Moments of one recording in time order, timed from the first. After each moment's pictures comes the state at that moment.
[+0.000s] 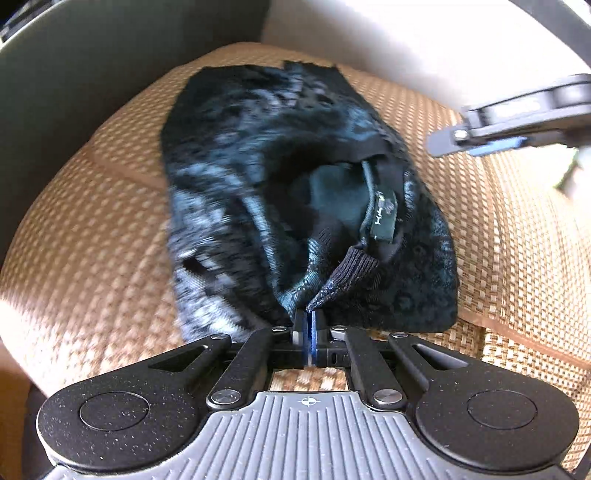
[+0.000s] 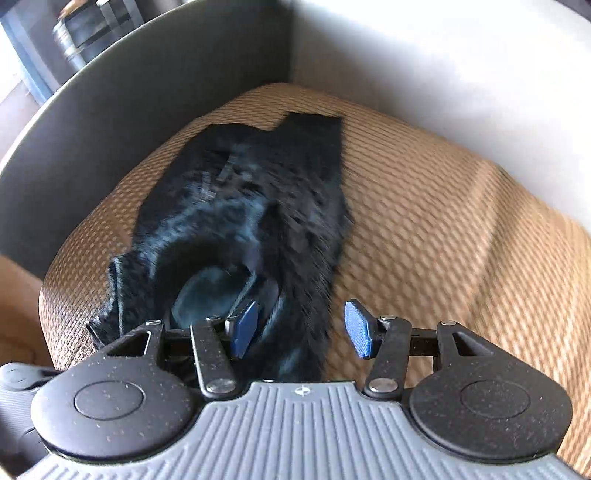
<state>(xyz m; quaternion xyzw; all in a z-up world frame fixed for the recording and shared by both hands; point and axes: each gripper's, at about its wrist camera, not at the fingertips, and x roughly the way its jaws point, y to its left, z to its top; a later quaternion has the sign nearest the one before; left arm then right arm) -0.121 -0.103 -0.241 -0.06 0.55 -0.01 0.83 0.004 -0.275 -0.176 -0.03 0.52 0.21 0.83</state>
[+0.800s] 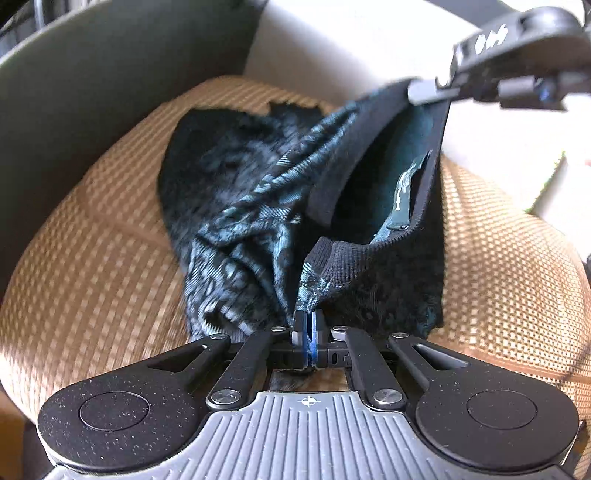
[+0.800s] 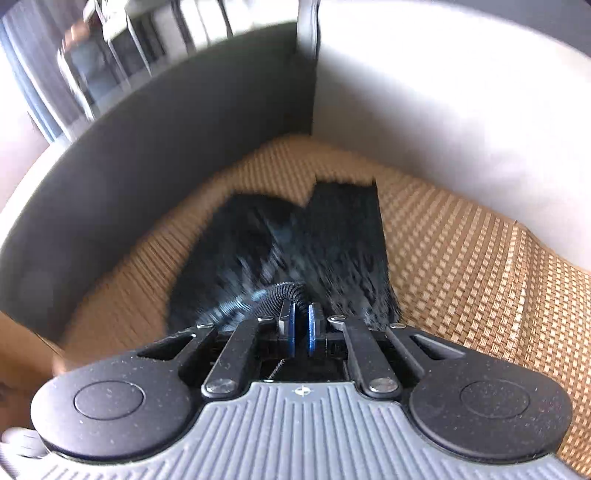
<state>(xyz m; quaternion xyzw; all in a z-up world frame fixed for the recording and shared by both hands) -0.097 -0.080 -0.206 -0.06 0.51 -0.07 0.86 0.034 -0.234 -0.116 0.03 0.46 0.20 0.86</state>
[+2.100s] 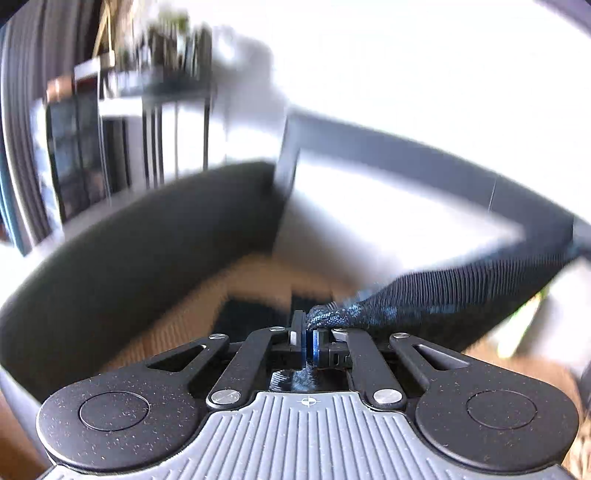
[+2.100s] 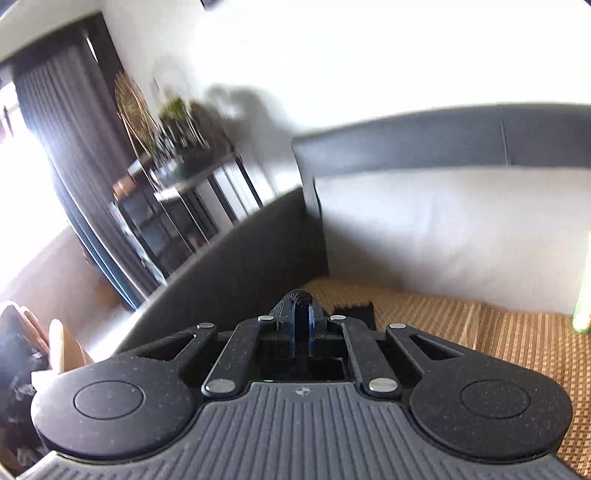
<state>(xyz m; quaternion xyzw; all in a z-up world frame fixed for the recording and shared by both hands) -0.127 -0.101 -0.002 -0.07 0.28 0.02 0.96 -0.105 -0.367 0.071 0.16 0.27 0.21 0.92</state>
